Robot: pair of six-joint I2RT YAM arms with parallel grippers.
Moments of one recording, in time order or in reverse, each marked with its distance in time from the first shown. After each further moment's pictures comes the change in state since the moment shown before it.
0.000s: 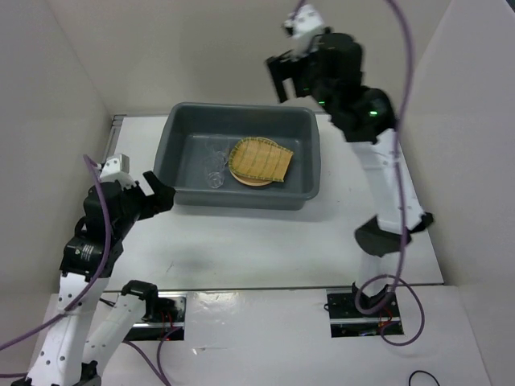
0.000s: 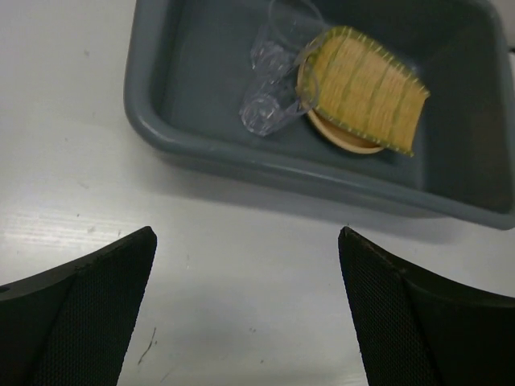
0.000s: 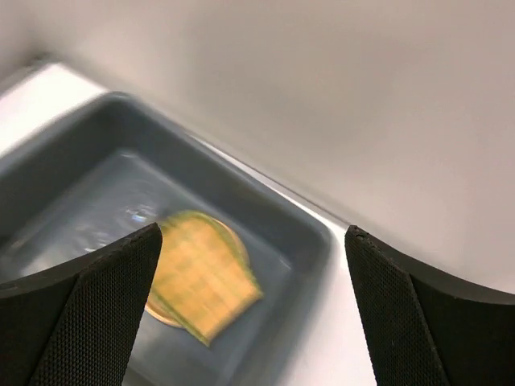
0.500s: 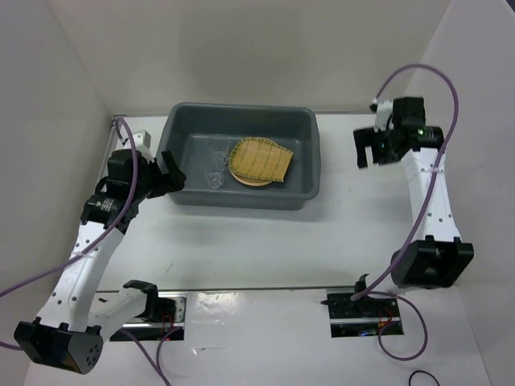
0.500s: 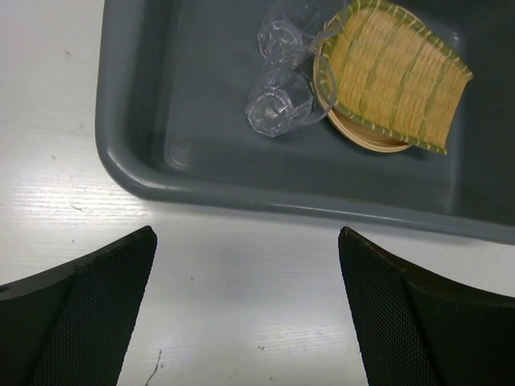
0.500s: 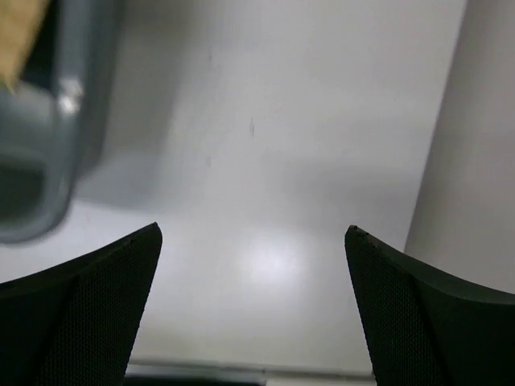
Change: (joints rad) left arm 0.006 0.279 0.089 0.095 0.029 0.048; right arm -0.731 -0.485 -1.021 -0.103 -0.309 0.013
